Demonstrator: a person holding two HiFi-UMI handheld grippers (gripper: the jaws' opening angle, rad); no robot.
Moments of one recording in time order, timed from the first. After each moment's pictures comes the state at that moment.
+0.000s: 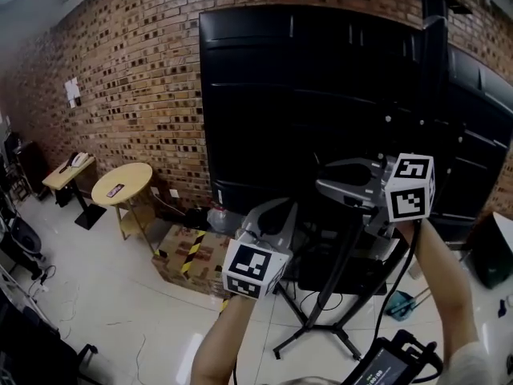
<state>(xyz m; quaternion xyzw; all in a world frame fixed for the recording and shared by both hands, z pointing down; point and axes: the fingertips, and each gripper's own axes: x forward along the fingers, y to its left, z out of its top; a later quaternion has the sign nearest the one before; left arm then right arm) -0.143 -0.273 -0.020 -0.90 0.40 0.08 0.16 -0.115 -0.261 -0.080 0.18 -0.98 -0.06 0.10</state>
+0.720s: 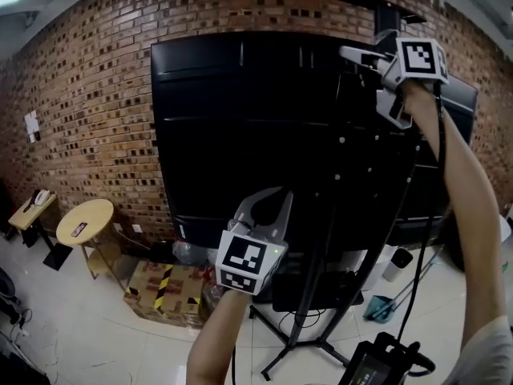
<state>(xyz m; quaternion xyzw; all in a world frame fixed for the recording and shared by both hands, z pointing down) -0.079 -0.290 -0.095 -0.91 0.32 0.12 0.22 0.039 -0.346 -0.355 0.42 -0.90 -0.04 -0.05</state>
